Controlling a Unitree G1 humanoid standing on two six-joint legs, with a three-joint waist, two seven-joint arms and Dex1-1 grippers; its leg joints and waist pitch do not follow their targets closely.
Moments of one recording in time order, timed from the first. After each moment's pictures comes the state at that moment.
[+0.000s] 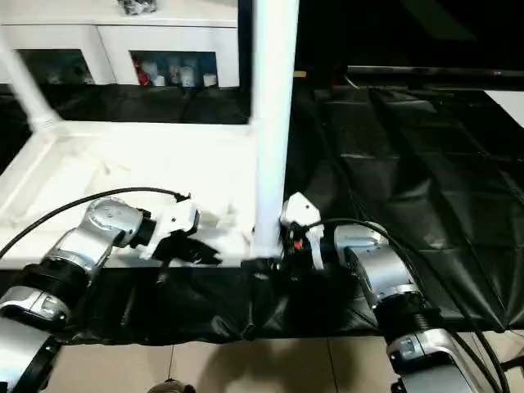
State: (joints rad) left arm -0.69 0.37 -0.31 0.79 0.08 -0.12 -1.43; right arm -0.48 -0.38 0.24 0.46 0.15 0.17 1.26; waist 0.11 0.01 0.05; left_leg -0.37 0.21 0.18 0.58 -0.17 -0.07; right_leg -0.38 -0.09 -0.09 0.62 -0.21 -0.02
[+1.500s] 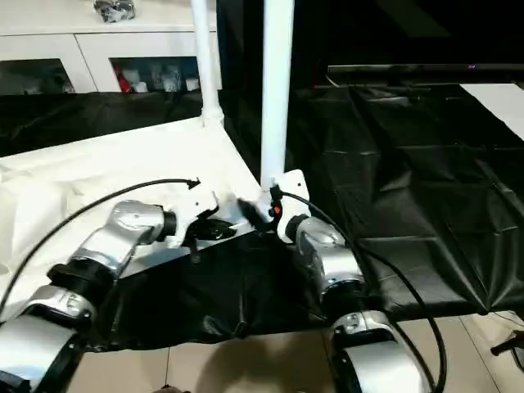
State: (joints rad) left arm -0.71 0.25 -0.24 0.81 0.12 0.02 -1.06; right arm -0.61 -0.09 0.05 0.78 0.10 0.07 0.58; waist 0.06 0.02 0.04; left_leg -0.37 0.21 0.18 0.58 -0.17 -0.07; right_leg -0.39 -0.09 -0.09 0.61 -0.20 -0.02
